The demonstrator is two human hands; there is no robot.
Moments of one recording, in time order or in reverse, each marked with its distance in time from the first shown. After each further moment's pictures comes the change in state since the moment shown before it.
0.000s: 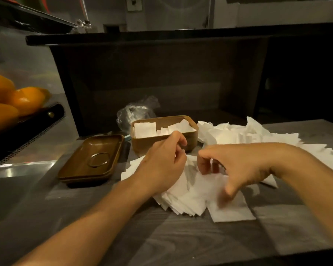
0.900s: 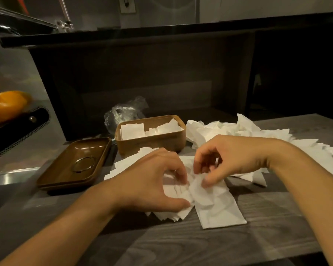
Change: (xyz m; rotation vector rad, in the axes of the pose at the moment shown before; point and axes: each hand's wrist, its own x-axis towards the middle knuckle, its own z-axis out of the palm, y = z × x) left_hand -0.008 0.008 -0.013 0.213 -0.430 0.234; right_hand 0.003 0.042 -0.002 0.276 0.121 -0.177
